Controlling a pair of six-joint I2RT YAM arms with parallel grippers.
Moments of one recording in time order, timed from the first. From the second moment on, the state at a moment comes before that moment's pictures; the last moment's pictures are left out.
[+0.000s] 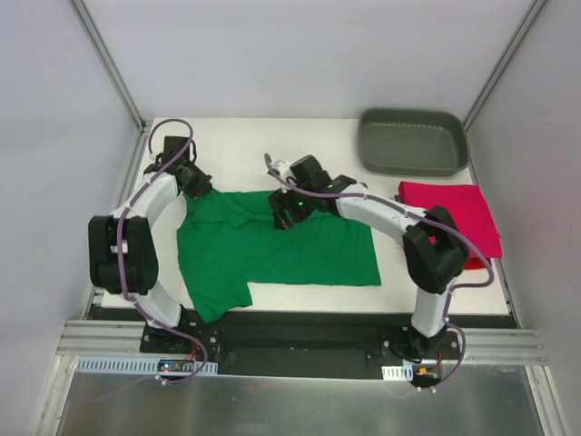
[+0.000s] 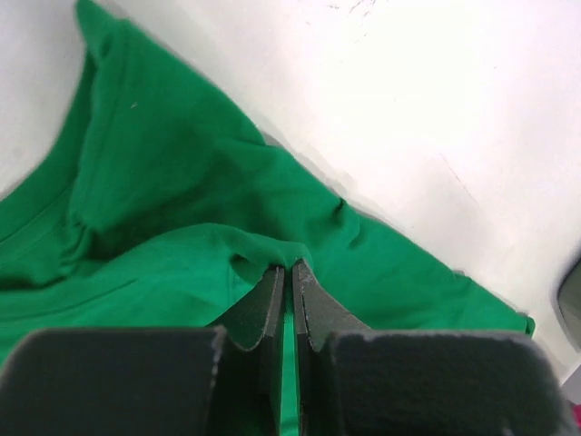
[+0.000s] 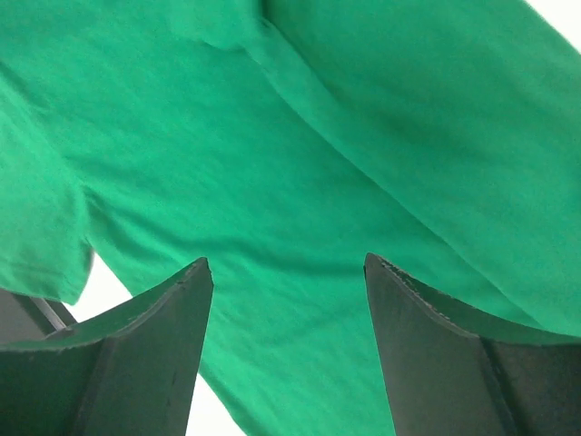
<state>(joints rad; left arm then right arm) -0.02 1.59 1.15 -0.48 0.01 -0.89 0.74 1.82 1.40 -0.47 -0.26 0.06</state>
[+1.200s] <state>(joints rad) 0.02 1.73 1.13 -0.47 0.13 -0.86 1.02 2.39 1.96 -0.41 0.14 0.40</state>
